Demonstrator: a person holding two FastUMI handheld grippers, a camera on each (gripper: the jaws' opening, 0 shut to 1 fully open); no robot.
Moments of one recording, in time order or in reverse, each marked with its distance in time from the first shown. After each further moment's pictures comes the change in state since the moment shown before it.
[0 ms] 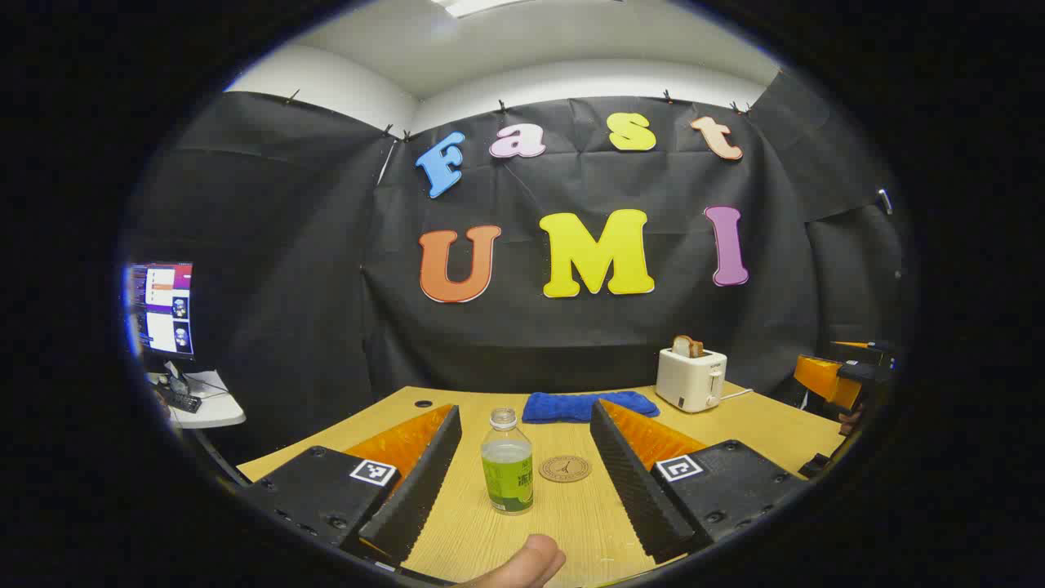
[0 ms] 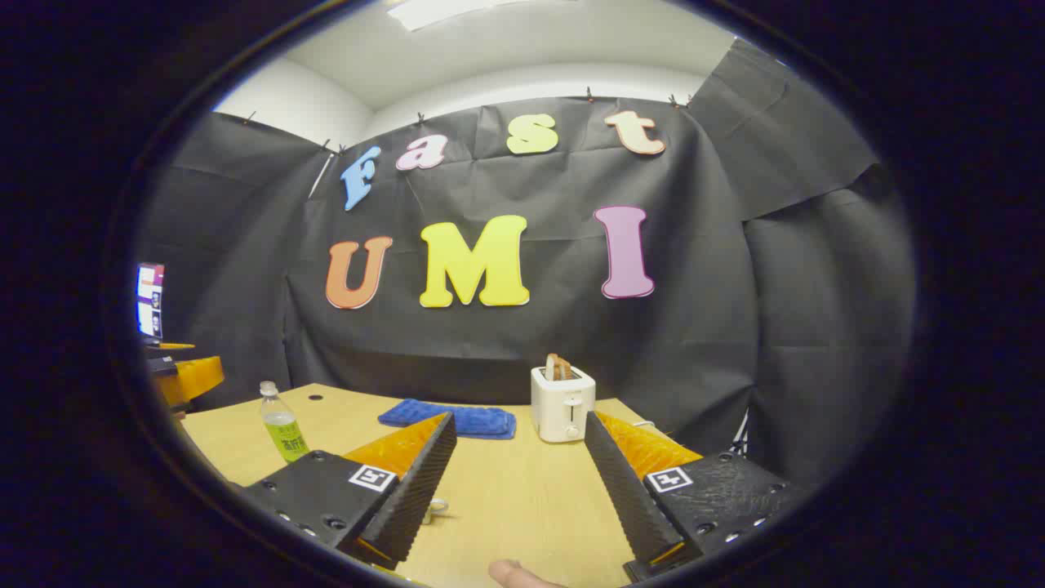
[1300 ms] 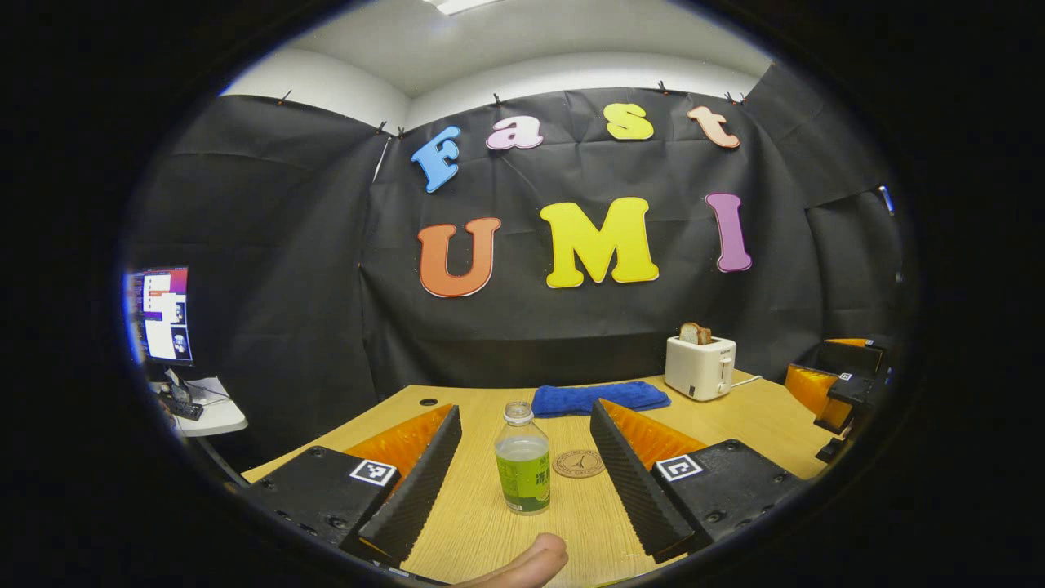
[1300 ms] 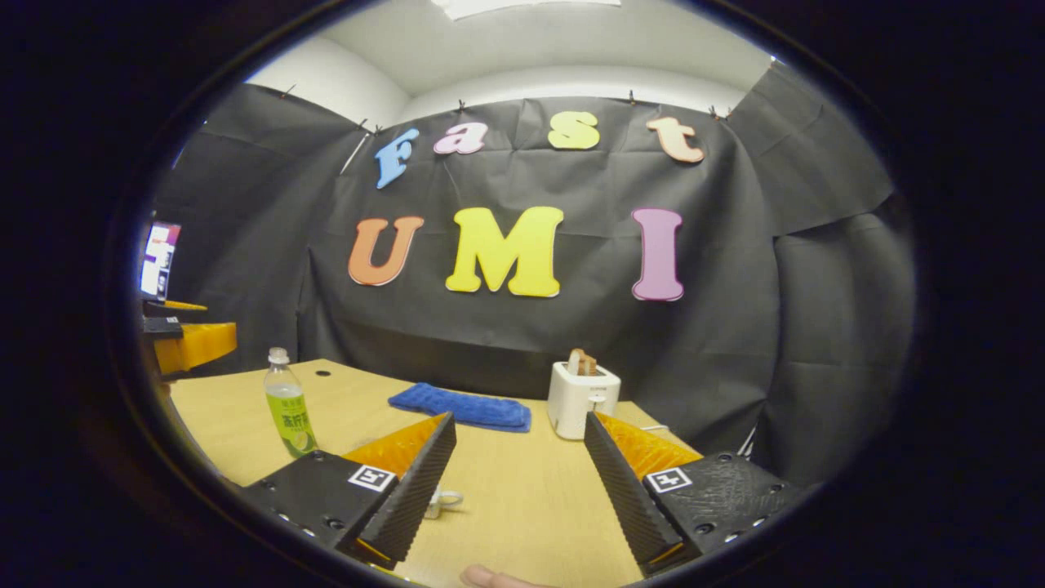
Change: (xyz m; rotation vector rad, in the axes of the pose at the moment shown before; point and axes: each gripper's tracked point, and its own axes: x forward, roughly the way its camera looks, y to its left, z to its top) left arm 0.014 0.013 -0.012 0.024 0.017 -0.001; right arm 0.011 0.047 -0.033 -0.085 0.027 0.074
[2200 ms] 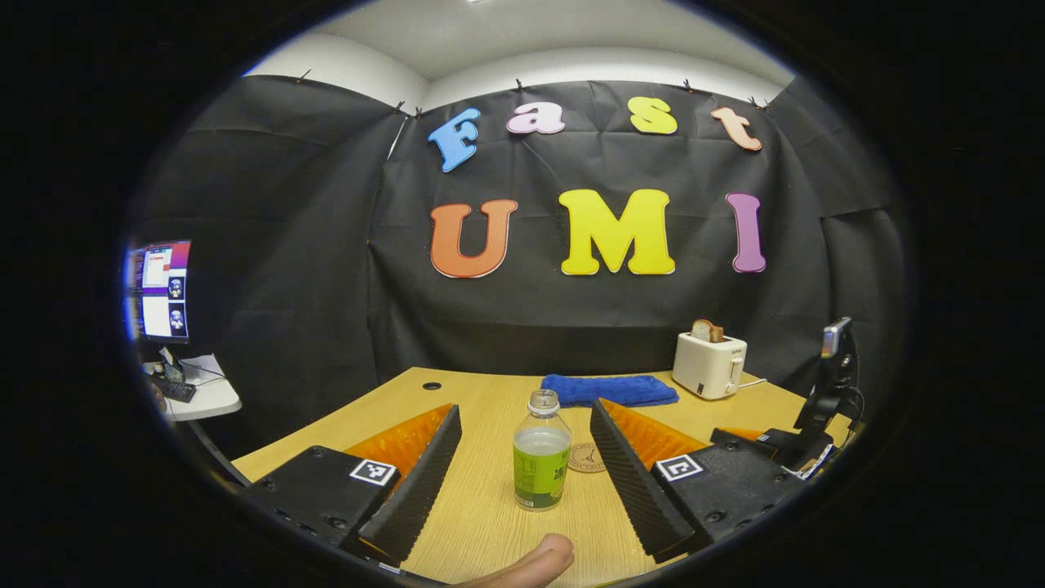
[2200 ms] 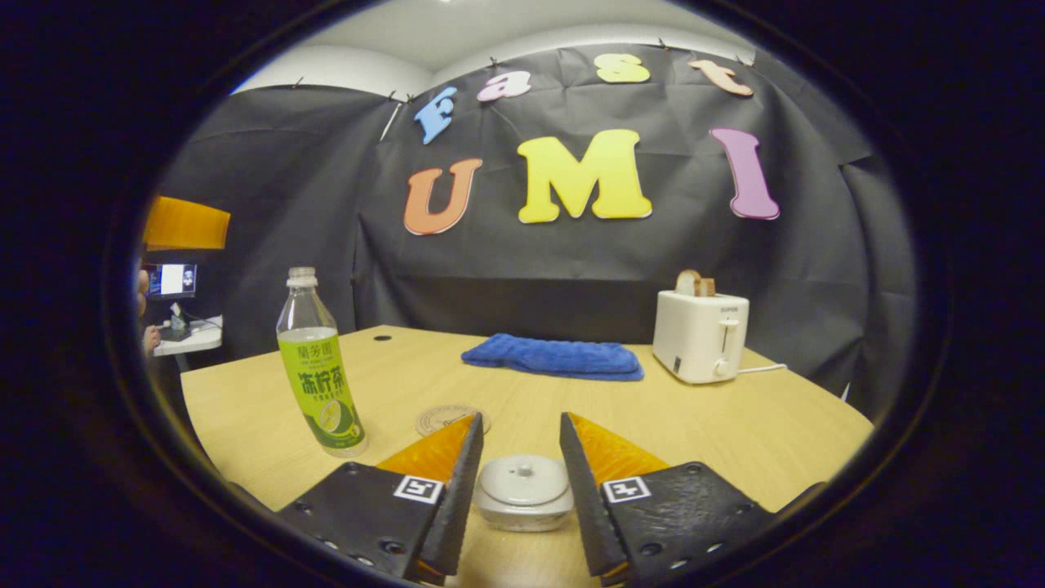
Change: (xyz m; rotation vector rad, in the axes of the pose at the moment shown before) left arm 0.014 0.025 -0.018 -0.060 0.052 0.009; right arm 0.093 0.118 -0.123 0.040 0.169 0.229
